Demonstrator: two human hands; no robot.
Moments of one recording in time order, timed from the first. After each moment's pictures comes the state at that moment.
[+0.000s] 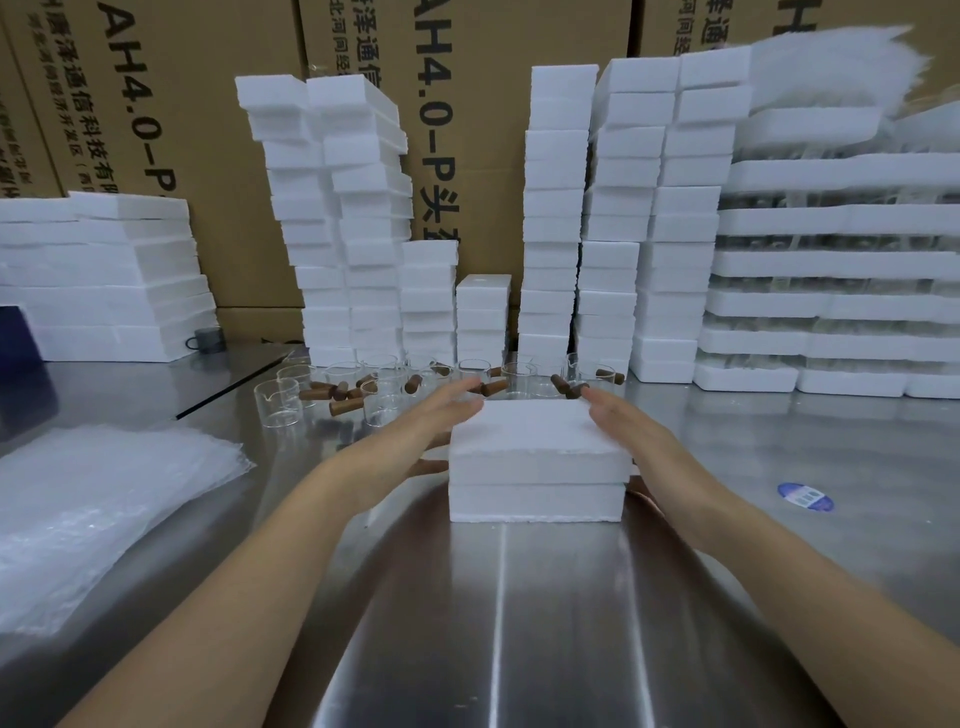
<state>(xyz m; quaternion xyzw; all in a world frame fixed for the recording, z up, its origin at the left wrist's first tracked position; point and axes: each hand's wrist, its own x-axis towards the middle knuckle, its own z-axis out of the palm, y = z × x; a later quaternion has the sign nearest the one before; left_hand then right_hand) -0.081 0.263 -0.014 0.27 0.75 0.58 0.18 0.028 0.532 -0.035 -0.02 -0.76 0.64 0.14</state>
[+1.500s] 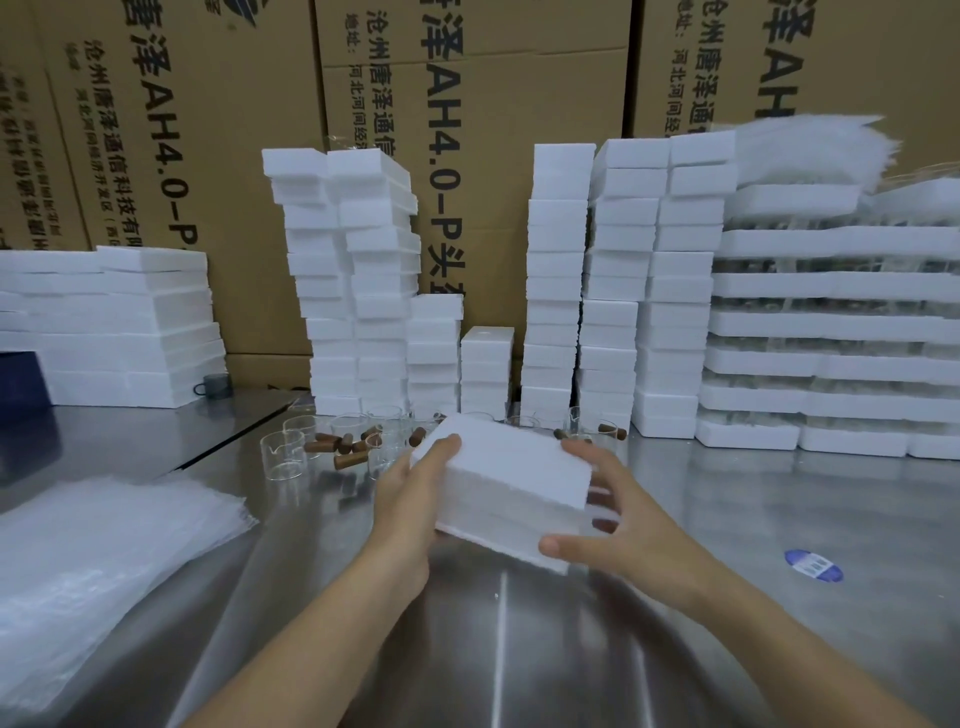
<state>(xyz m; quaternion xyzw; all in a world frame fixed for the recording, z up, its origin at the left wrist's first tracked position) -0.064 0.292 -0.026 0.02 0.57 0.82 0.00 0.040 0.512 -0.027 0.07 -0.84 0.52 0.14</state>
